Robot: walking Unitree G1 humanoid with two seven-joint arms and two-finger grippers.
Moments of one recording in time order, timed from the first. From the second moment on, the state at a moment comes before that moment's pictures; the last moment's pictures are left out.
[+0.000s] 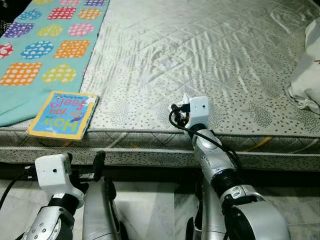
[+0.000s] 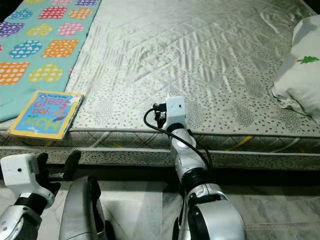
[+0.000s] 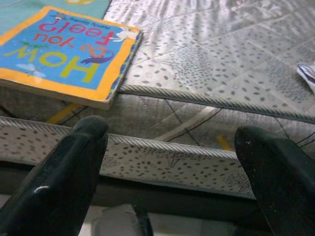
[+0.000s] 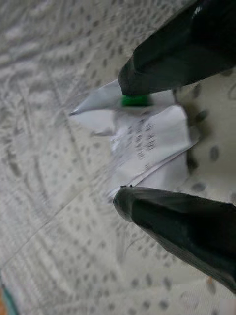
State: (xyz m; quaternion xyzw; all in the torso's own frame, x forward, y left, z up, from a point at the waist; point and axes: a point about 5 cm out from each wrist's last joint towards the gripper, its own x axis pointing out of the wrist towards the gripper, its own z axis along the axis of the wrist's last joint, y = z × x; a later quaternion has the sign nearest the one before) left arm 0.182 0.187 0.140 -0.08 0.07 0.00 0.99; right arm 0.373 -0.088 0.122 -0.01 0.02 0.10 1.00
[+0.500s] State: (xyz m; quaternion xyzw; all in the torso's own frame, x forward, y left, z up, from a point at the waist) left arm 0.172 0.186 0.142 -0.08 0.08 0.01 0.99; right arm 0.381 -0.091 0.125 -0.07 0.03 0.09 0.99
